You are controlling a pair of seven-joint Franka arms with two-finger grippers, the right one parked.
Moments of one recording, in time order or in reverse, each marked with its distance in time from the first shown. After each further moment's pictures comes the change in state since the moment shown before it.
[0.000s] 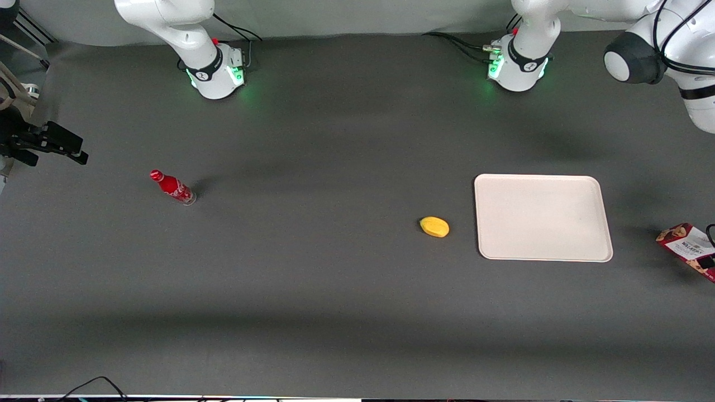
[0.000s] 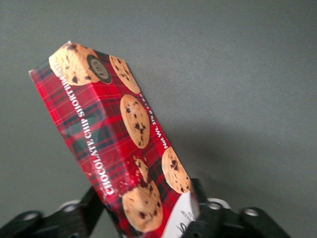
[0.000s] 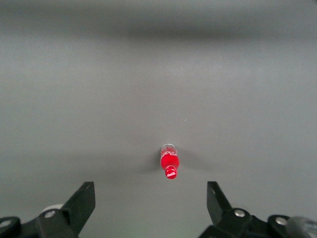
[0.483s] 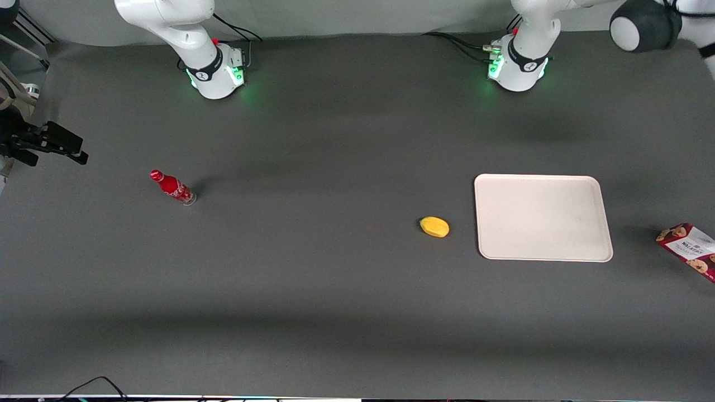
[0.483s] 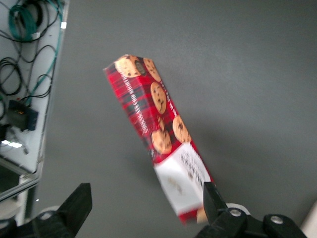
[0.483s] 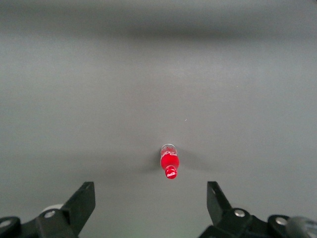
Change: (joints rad) arm -0.040 -0.179 -0.006 0.012 0.197 -0.229 -0.142
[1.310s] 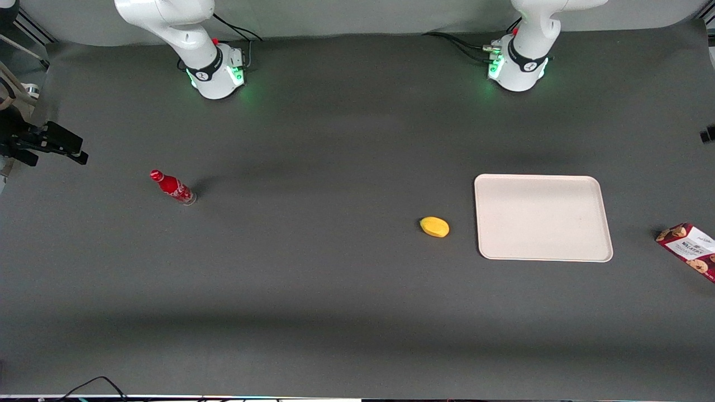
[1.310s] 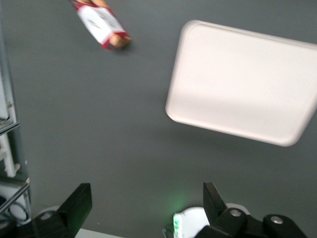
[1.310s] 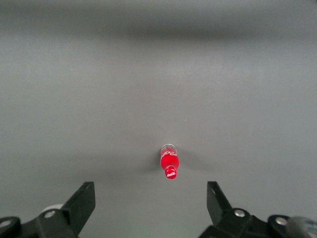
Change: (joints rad) arm -0.114 -0.619 -0.179 -0.184 0.164 -0.694 -0.061
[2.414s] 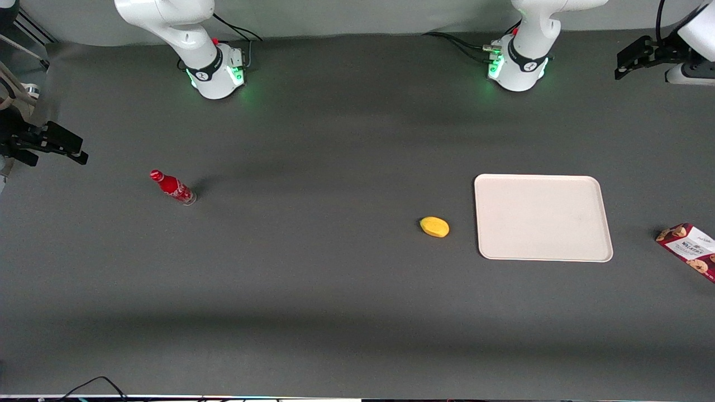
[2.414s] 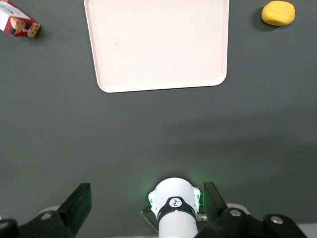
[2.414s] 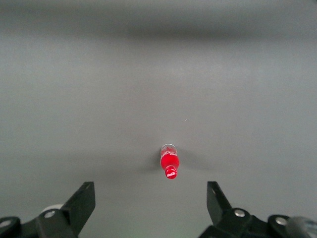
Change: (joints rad) arm -0.017 -0.530 -0.262 -0.471 -0.081 0.006 -0.008
